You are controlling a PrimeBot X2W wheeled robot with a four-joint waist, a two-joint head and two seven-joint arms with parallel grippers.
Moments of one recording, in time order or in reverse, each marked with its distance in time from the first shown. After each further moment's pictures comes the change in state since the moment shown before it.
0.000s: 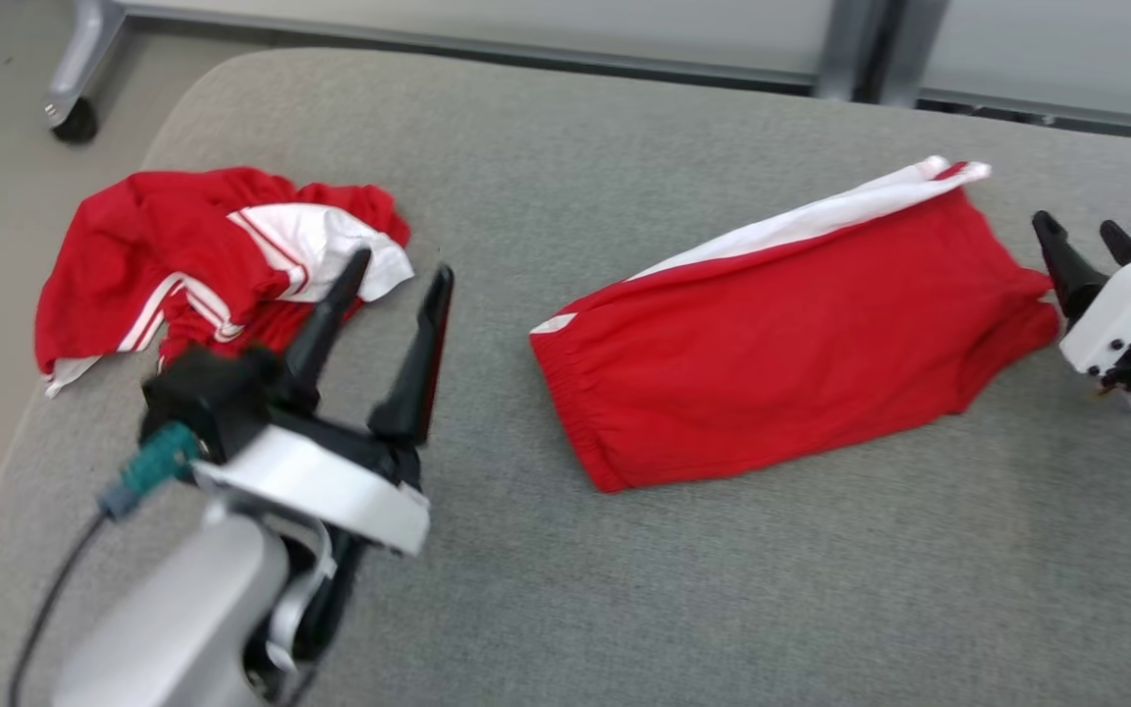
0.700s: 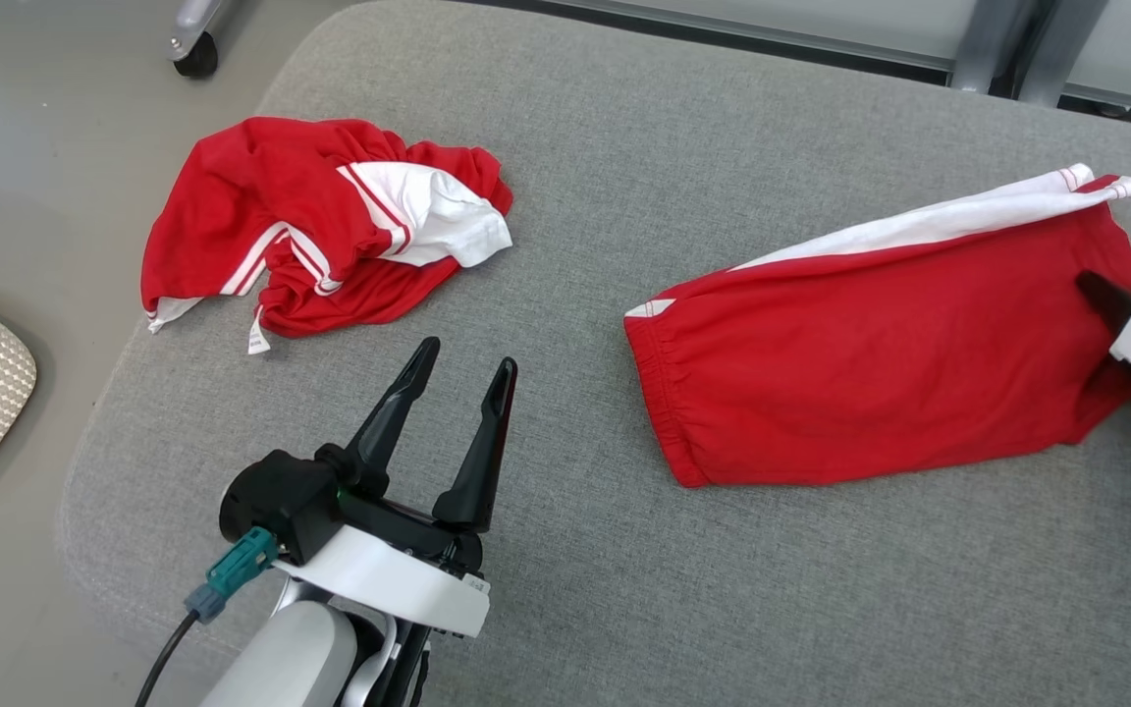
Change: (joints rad) left arm 0.284 -0.278 0.252 0.036 0.331 -0.185 0.000; right arm -0.100 -0.012 0.038 0.219 0.156 0.000 0.337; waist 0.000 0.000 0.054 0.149
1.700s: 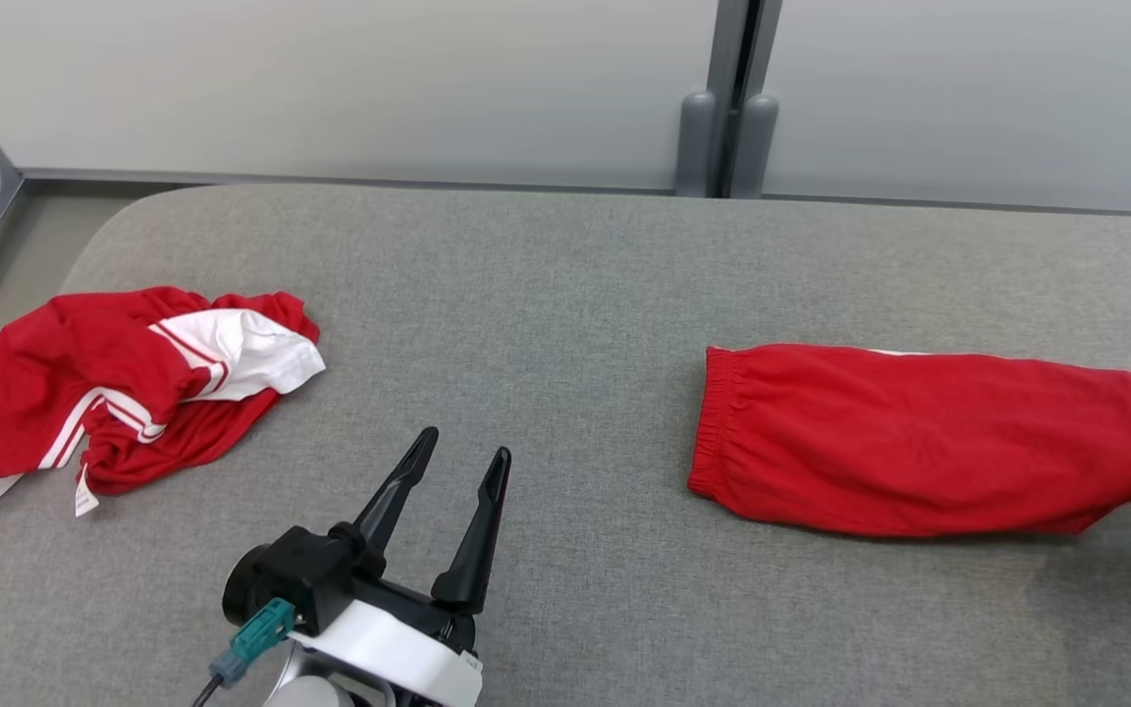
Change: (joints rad) left arm 0.128 -0.041 0.056 0.065 0.101 -0.060 0.000; right arm 0.365 -0.107 -0.042 -0.226 0.140 0.000 -0.393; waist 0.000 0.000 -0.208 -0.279
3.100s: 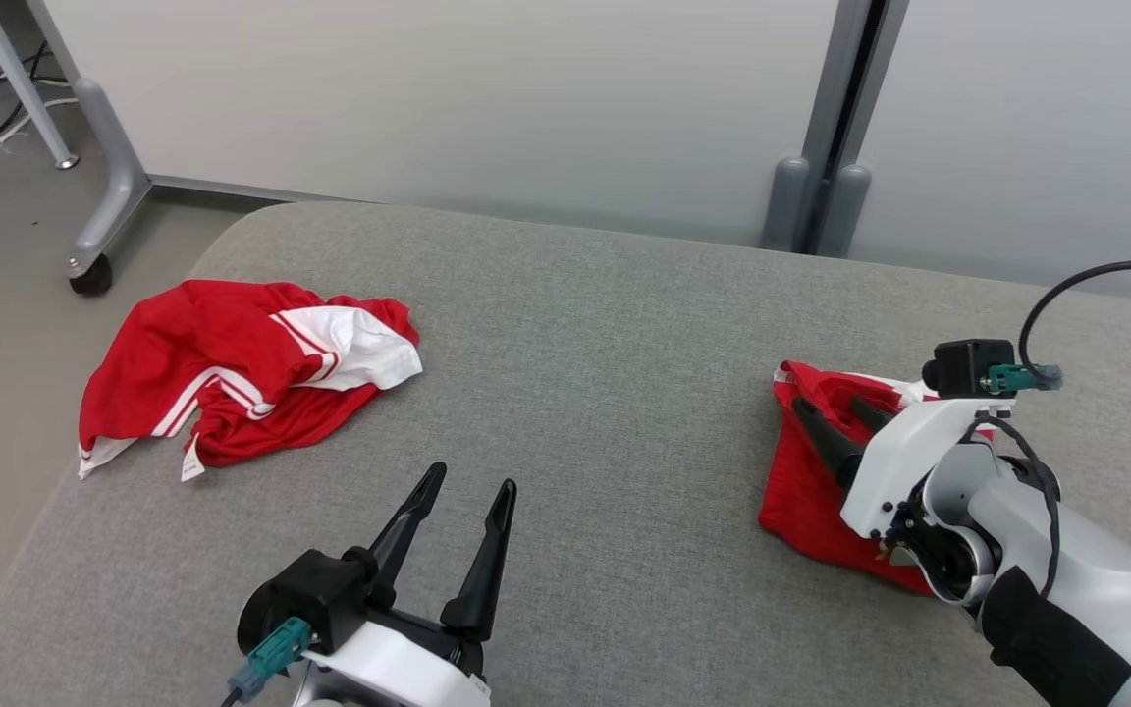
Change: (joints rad) left arm 0.030 -0.027 -0.004 0.060 -0.005 -0.005 0.000; right arm -0.173 0.326 0.328 0.065 -0.140 0.000 0.057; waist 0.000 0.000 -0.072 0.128
